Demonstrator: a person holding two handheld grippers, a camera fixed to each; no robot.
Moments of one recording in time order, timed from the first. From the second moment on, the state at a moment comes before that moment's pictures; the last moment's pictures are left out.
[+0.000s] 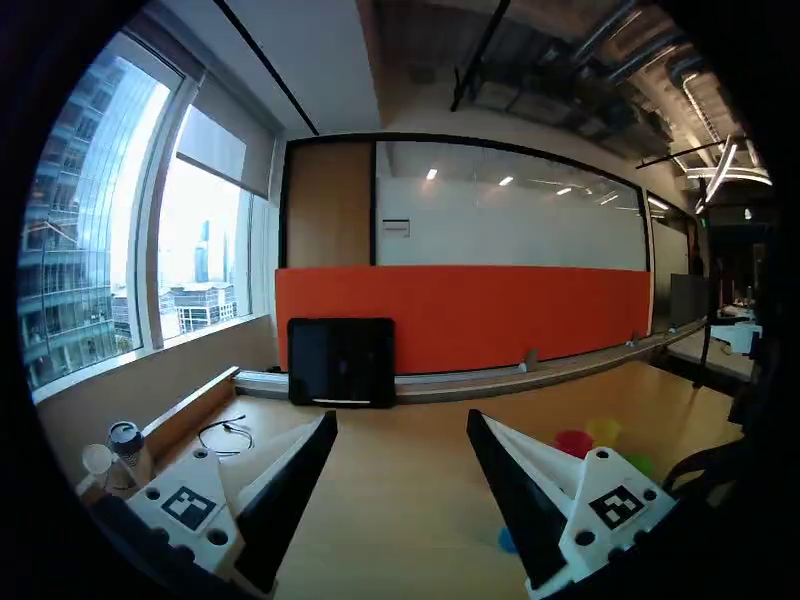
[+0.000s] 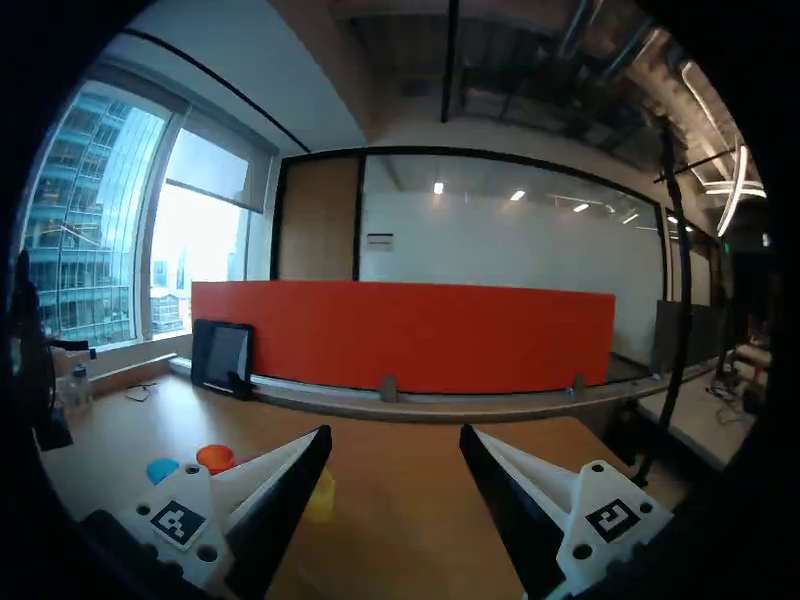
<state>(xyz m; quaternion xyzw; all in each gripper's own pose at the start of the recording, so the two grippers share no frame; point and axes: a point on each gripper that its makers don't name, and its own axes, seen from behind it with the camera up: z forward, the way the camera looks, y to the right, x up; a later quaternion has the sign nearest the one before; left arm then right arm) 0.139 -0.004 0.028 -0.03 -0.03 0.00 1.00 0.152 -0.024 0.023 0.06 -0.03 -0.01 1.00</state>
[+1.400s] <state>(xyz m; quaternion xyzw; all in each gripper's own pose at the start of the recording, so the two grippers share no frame) 0.238 0.053 0.031 -0.19 -0.01 0.00 0.98 0.224 -0.086 0.010 0.24 -0.01 -0.03 0.97</state>
